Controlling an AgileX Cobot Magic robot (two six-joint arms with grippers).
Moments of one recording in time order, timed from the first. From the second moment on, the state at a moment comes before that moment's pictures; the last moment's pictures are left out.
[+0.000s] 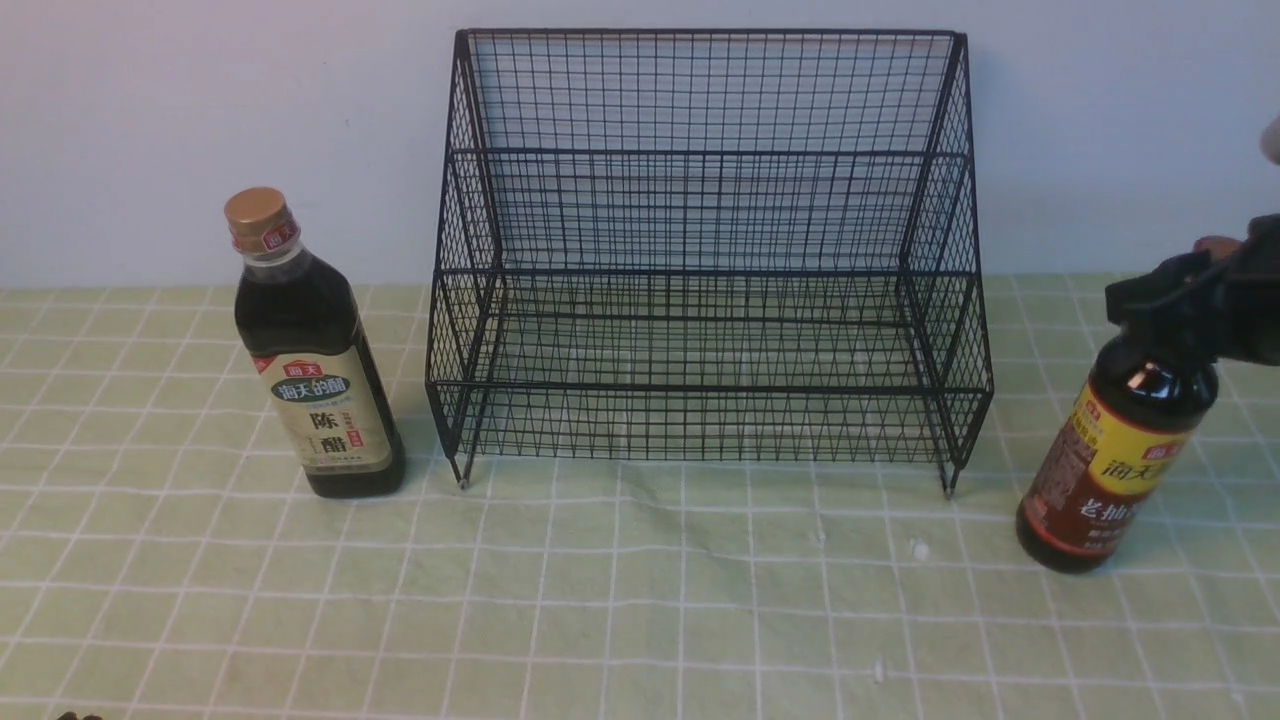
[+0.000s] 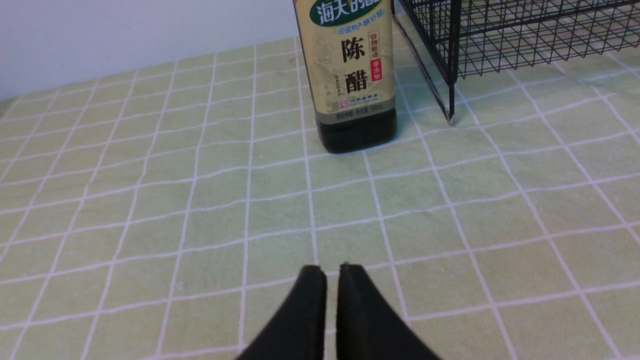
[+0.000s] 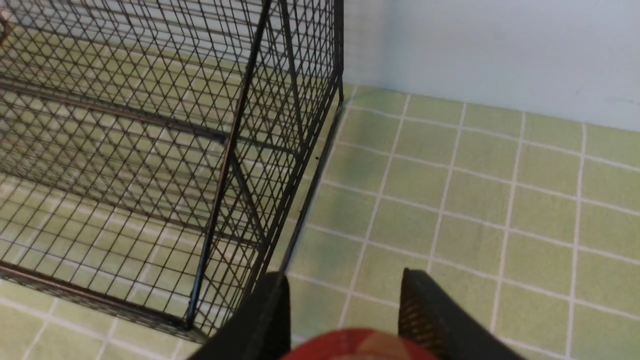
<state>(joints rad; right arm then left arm) -0.03 1.38 -0.90 0.80 0.45 -0.90 -0.10 -0.01 0.03 0.02 0.39 0.08</state>
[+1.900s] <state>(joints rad) 0.13 1.88 -1.78 0.80 0.79 -0.87 -0.10 -0.01 0.03 0.02 0.39 0.08</state>
